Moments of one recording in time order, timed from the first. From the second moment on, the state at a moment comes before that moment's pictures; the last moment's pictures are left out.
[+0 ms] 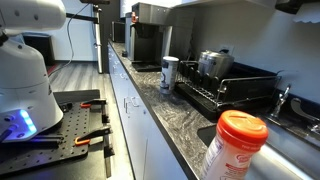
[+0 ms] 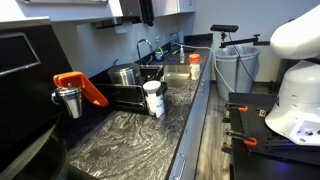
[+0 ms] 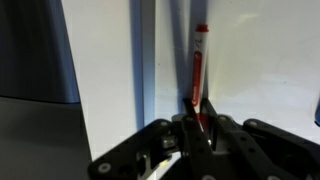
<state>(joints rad) -1.21 -0.72 1.13 -2.15 0.28 3.46 0.32</state>
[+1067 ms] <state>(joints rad) -1.21 -0.71 1.13 -2.15 0.28 3.46 0.32</state>
